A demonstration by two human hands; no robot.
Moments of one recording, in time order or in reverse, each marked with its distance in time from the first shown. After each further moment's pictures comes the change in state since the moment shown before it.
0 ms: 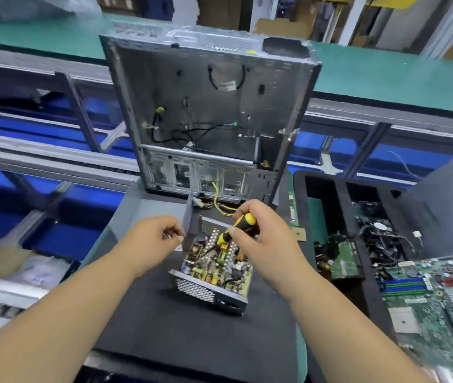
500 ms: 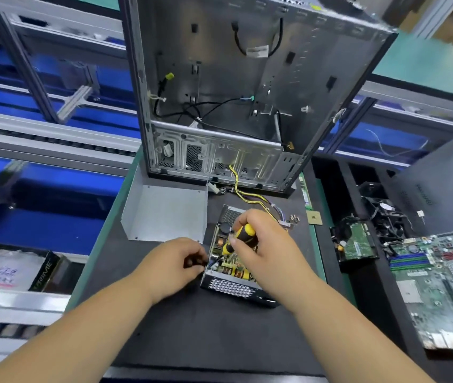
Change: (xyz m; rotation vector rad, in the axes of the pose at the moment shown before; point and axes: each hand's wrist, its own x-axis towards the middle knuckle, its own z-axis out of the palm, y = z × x) left_hand 0.004 -0.076 0.031 -0.057 -0.316 0.222; right_hand 0.005 -0.013 0.079 -0.210 -0.040 0.142
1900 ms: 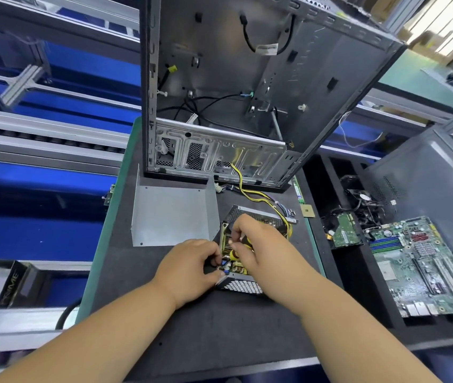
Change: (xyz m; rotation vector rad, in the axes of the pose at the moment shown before) left_hand 0.013 -0.019 0.013 0.023 0.043 0.231; right_hand 0.008 -0.056 0.017 -0.276 -0.139 0.066
